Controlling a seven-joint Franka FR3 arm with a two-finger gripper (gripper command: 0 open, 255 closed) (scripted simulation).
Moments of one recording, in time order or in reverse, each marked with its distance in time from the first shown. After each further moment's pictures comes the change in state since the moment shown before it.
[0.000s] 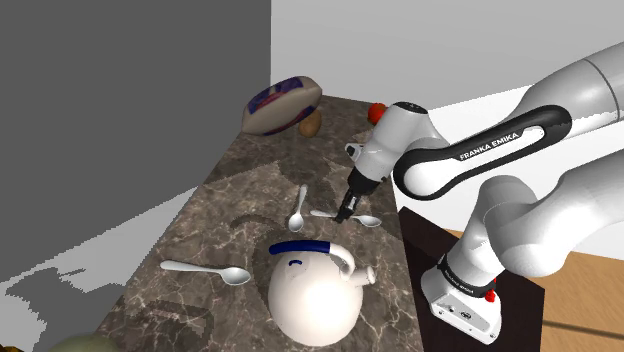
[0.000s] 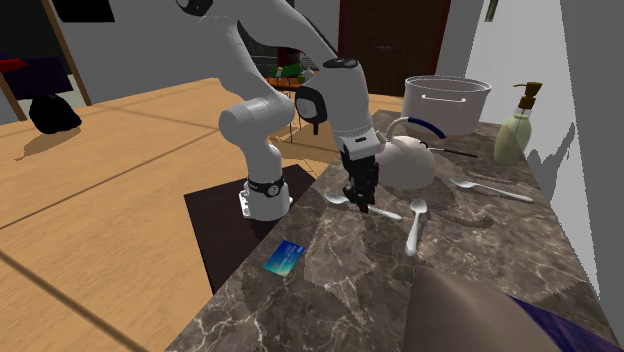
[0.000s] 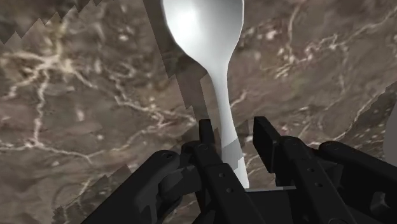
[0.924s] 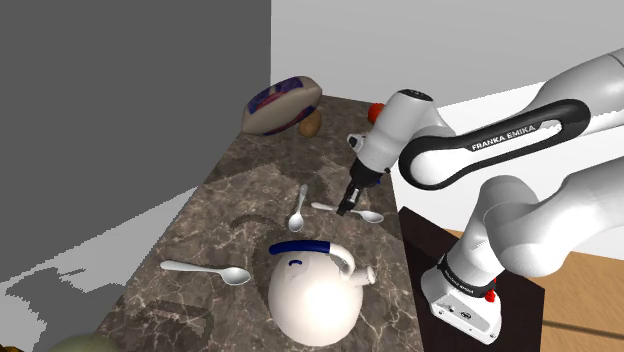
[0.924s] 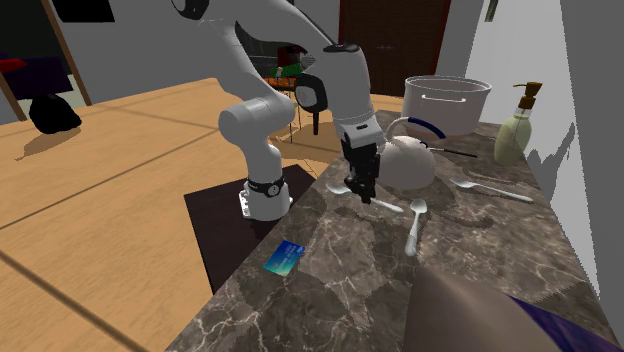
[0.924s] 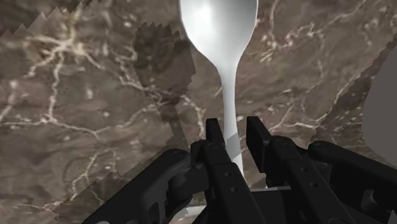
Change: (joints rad) arm -0.018 -0.068 0.010 0.034 -0.020 -0.101 0.020
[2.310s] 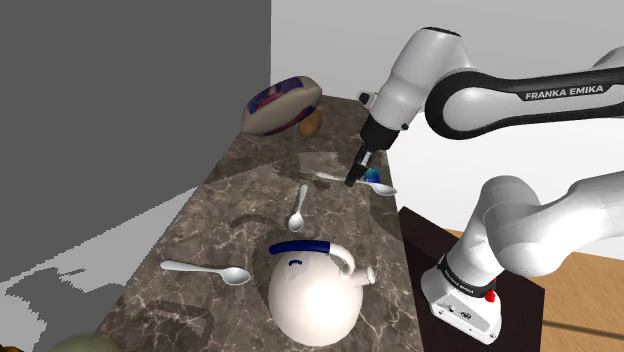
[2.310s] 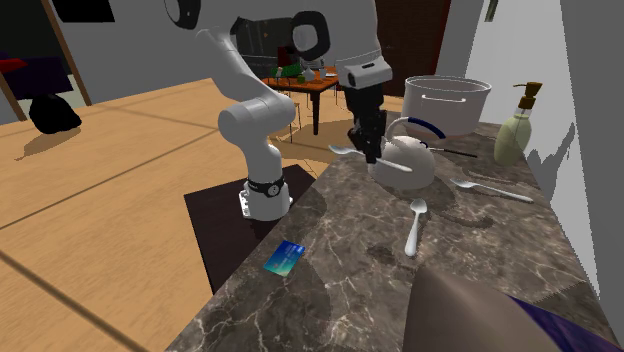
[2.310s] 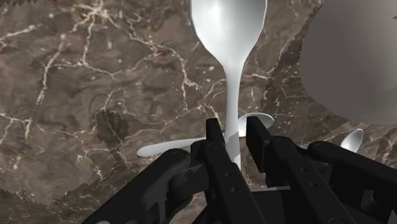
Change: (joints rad) arm -0.029 -0.155 0.015 0.203 -0.041 -0.357 0.056
